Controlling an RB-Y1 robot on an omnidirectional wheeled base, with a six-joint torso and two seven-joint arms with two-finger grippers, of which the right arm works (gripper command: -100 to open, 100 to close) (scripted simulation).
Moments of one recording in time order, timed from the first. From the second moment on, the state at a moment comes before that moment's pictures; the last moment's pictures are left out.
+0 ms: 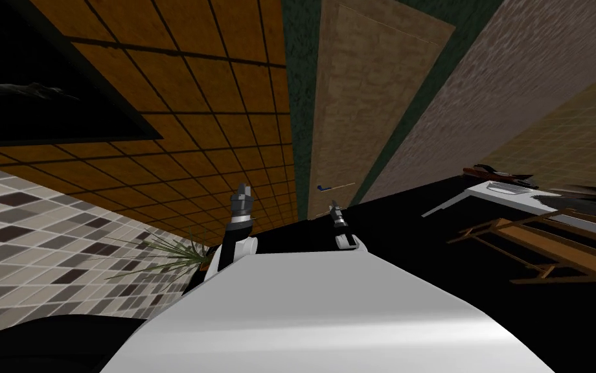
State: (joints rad) arm 0.01 -0.19 0.05 -1.04 -0.08 -0.75 -0.07
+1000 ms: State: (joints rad) arm -0.07 -0.22 0.06 -0.81 -0.11 -0.81 -0.11
